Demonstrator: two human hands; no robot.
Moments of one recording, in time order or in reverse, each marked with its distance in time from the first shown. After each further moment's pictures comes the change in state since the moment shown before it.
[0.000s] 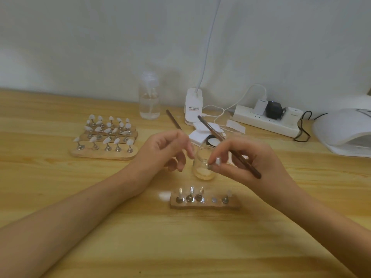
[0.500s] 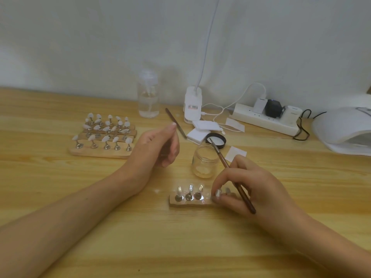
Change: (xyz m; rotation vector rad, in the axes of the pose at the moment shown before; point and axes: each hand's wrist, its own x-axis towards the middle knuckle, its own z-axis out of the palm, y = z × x) left_hand 0.003 -0.005 -0.003 -0.065 0.123 -0.011; right_hand -0.041 0.005 0.007 -0.297 -0.109 0.137
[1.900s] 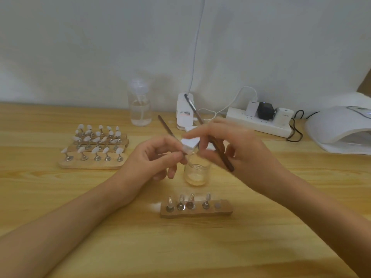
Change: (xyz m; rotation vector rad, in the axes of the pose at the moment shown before) left_hand -0.003 0.006 0.002 -0.001 -0.183 0.019; right_hand 0.060 -0.016 -0.030 0.065 0.100 -0.208
